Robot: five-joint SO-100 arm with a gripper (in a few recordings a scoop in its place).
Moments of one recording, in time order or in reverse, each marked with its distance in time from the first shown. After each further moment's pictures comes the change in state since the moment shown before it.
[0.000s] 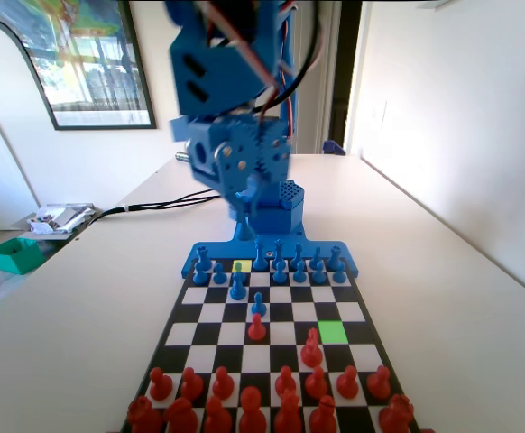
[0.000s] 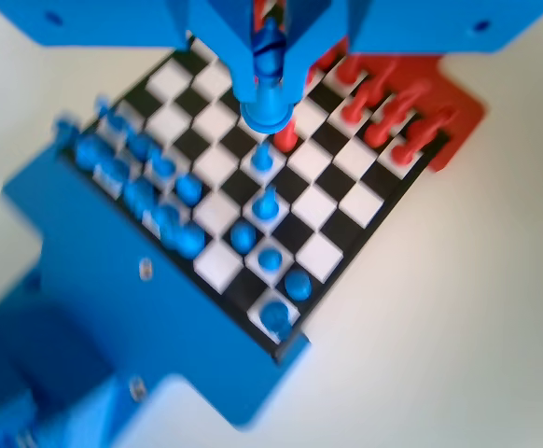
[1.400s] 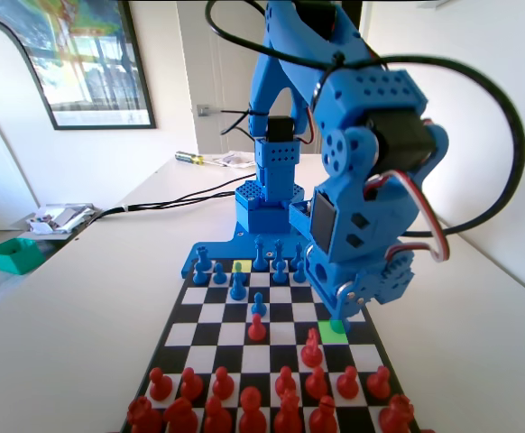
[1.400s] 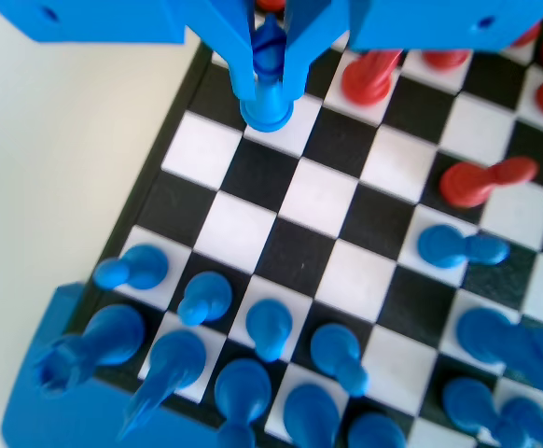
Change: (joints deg) arm -23.9 -40.1 -17.8 -15.8 40.5
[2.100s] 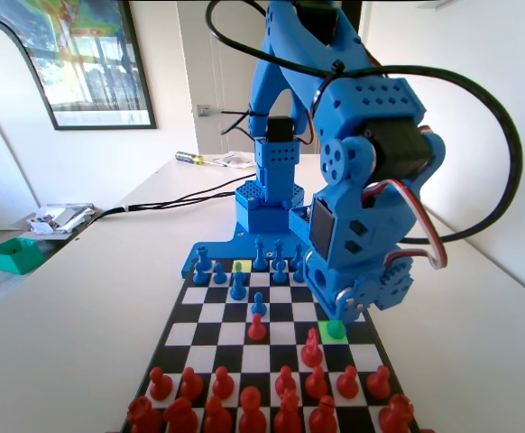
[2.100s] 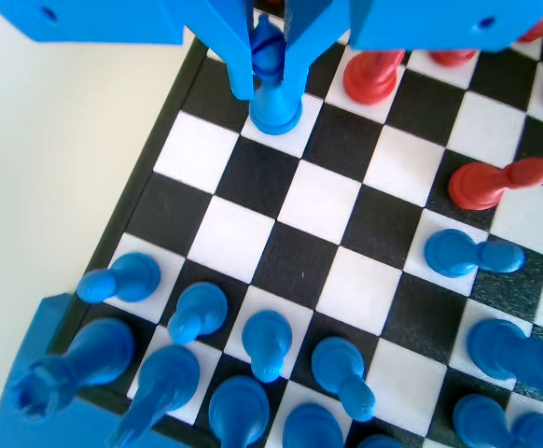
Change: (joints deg) arm 0.3 -1.1 -0.1 -1.8 0.0
